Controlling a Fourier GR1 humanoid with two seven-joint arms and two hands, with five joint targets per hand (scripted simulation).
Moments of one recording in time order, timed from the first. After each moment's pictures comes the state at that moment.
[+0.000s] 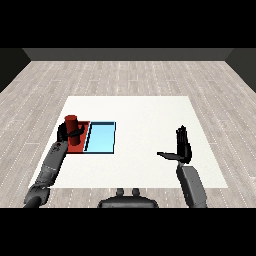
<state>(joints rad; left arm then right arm) -0.53 0.45 -0.02 -0.76 -0.02 0.38 -0.11 -0.05 -0.20 0.03 -1.47 -0.27 -0.12 -0.46</state>
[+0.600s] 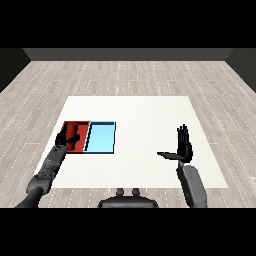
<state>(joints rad) -0.69 0.45 0.02 -0.23 -0.12 0.45 -0.11 -0.06 -0.20 0.02 -1.50 -0.23 -0.11 -0.51</state>
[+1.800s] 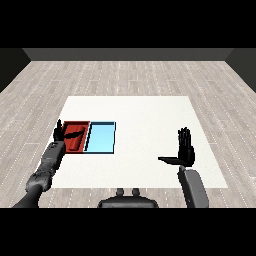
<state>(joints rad) -0.74 0.46 0.18 -0.22 0.01 0.36 -0.31 0.01 -0.20 0.03 -1.59 -0.25 -0.04 -0.57</state>
